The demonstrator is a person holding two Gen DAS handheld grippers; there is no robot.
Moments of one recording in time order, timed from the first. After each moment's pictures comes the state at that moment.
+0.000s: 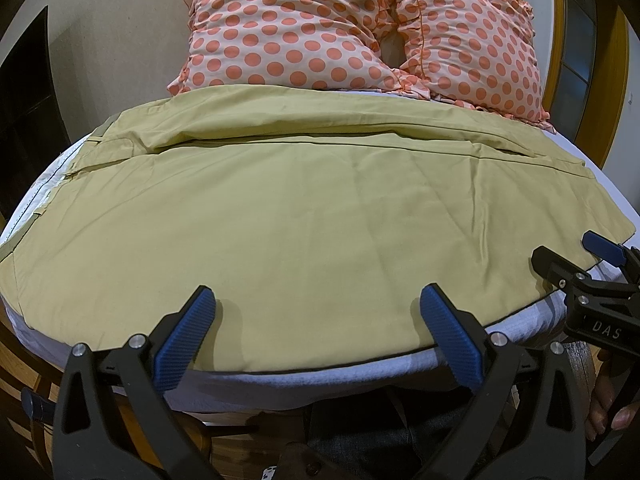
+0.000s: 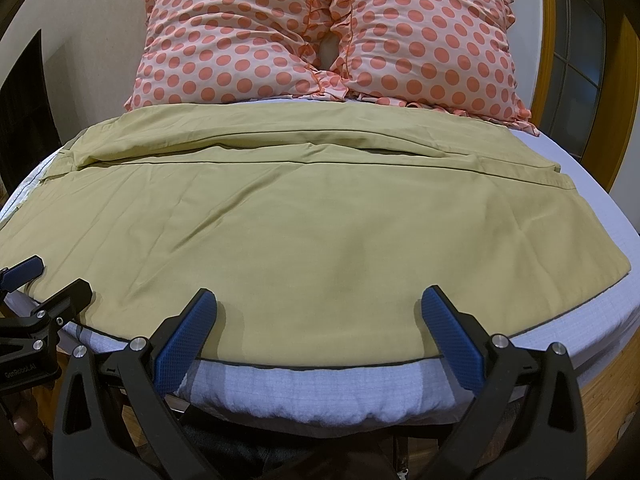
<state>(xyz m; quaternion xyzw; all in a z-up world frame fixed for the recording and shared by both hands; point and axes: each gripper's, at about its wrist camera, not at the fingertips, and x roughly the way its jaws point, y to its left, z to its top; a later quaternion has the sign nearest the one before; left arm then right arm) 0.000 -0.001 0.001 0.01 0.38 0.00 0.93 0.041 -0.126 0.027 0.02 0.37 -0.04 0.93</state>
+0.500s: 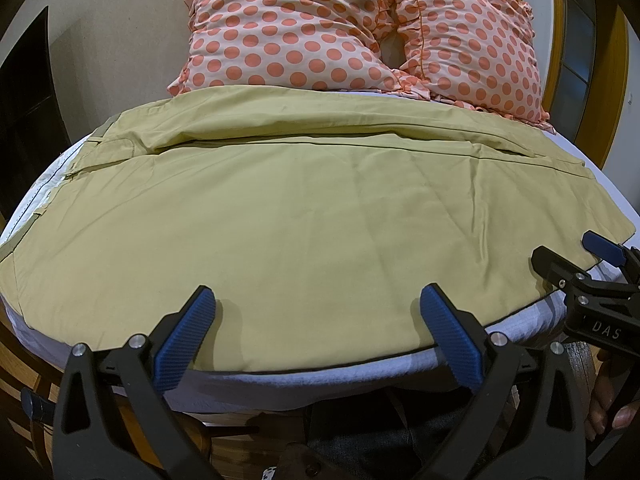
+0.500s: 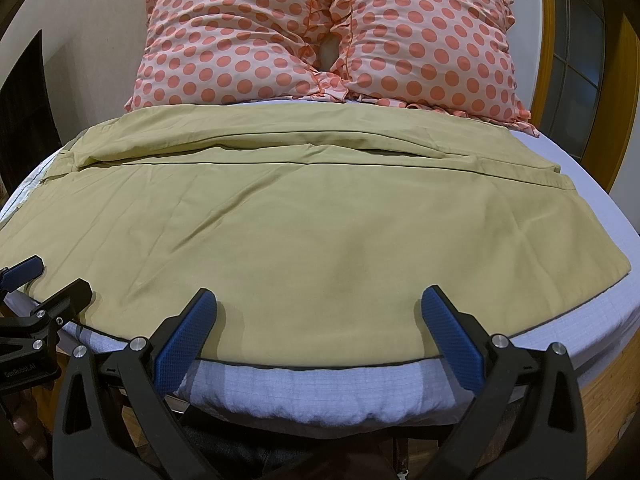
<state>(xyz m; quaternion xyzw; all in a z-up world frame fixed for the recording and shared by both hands) -0.001 -0.001 0.001 0.01 0.37 0.00 0.93 0.041 -0.126 0.027 0.02 0.37 -0.04 0.93</state>
